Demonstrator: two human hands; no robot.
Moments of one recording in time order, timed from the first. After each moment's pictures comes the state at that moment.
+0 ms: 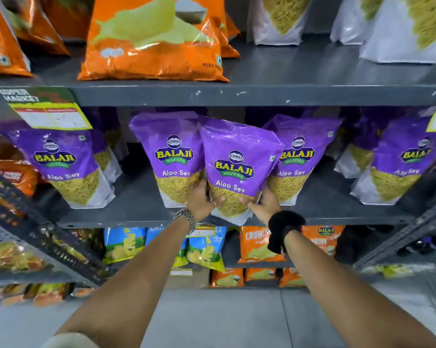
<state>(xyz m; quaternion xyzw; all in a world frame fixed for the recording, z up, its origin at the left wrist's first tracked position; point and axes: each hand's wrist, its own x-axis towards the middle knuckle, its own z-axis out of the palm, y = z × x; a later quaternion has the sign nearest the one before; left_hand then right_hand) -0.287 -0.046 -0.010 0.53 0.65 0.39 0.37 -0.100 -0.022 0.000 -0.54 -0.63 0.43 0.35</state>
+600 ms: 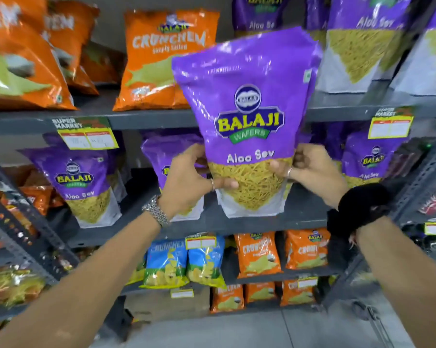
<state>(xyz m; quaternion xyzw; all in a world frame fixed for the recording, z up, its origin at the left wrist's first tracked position) -0.278 -0.160 0.182 0.65 0.52 0.50 0.21 -0.042 -0.122 0.200 -0.40 -0.70 0.41 0.43</state>
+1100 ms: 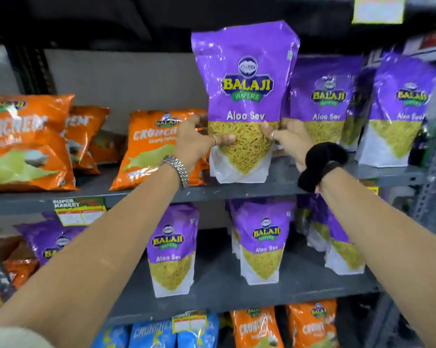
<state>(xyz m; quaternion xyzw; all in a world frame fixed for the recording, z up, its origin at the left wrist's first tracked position) -0.246 -0.057 0.353 0.60 0.47 0.62 0.19 -0.046 -0.024 0.352 -0.36 -0.66 0.34 0.56</state>
